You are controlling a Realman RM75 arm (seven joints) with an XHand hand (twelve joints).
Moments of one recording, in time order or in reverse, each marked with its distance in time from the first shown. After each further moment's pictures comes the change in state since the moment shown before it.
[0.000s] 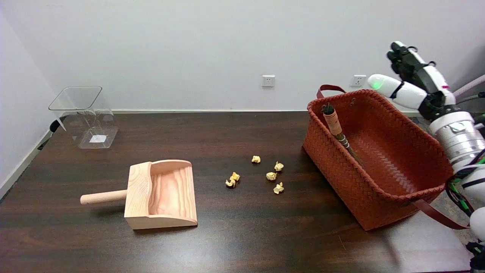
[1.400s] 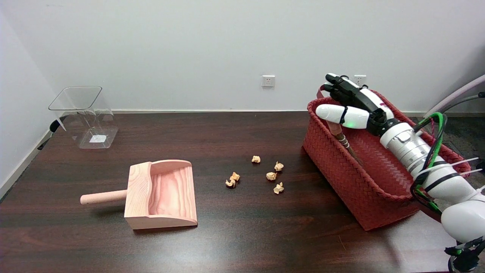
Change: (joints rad) arm 0.122 0.069 -0.229 -0.006 -0.086 -0.167 0.117
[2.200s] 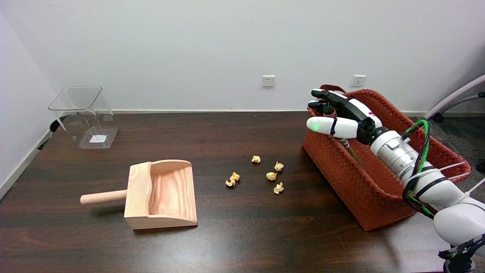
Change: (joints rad) arm 0.032 0.006 -0.080 -0.031 -0.003 -0.014 0.035
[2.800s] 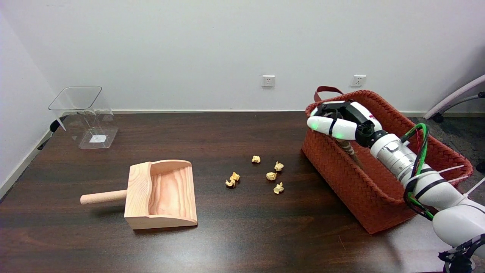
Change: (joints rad) arm 0.005 0.000 -0.016 -0.026 0.016 -0.001 0.005
